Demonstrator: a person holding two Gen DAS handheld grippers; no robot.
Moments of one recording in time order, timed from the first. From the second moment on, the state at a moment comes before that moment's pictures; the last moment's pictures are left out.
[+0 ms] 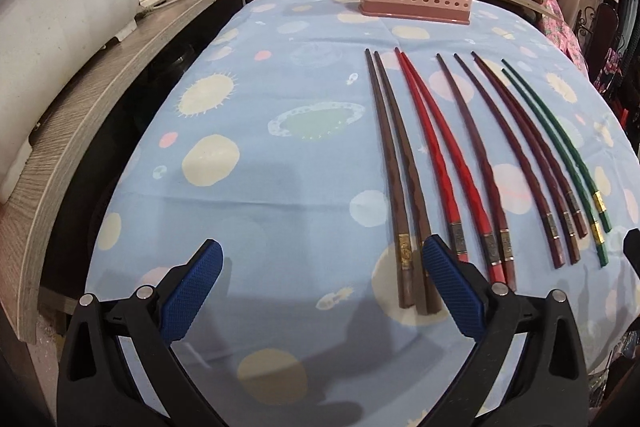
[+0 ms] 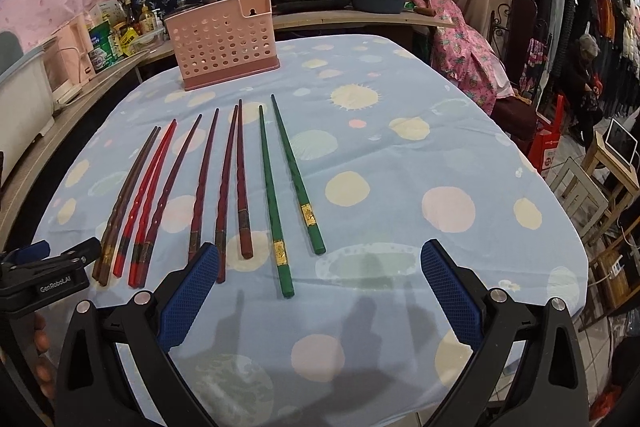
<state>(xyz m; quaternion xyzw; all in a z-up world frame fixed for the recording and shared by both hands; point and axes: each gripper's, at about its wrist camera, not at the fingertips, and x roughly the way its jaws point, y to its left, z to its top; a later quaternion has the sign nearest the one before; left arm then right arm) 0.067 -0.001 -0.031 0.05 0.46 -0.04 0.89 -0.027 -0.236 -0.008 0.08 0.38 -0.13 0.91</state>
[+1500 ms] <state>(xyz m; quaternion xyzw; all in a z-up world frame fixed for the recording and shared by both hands) 0.088 0.025 0.014 -0.05 0.46 -0.12 0.88 0.022 -0.257 0.014 0.08 0.38 -0.06 0.92</state>
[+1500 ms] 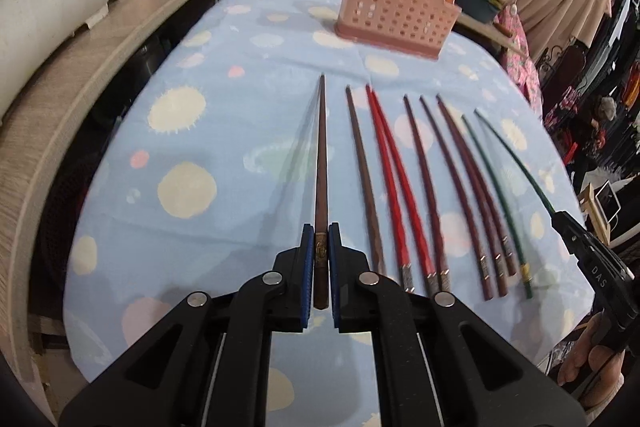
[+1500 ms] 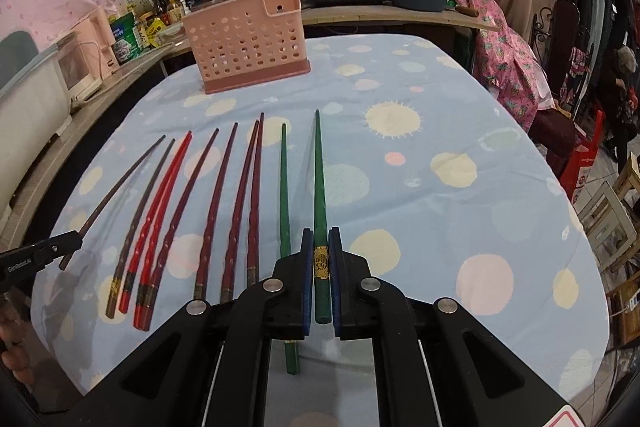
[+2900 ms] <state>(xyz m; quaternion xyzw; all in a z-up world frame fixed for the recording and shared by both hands) 0.350 -0.038 0.251 -0.10 0.23 -0.12 0.96 0.303 -0.321 0.230 0.17 0.18 0.00 0.97</state>
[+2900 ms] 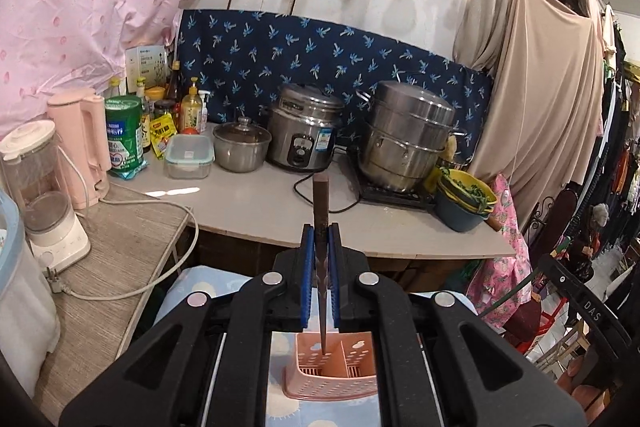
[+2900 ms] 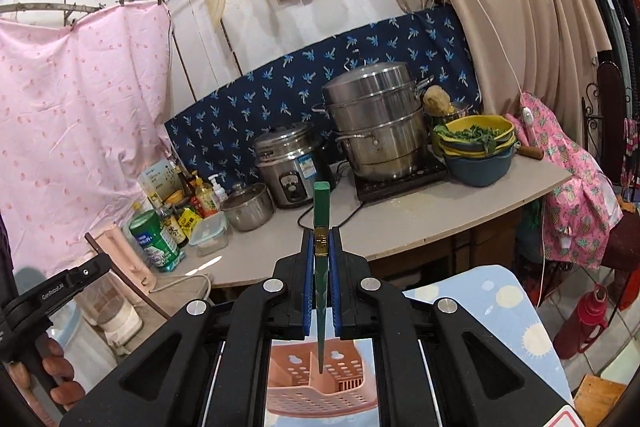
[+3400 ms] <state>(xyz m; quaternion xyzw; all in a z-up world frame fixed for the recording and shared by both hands) 0.361 -0.017 0.190 -0.10 0.27 -0.11 0.95 0.309 -0.315 0.167 0.16 0.23 -0.02 0.96</state>
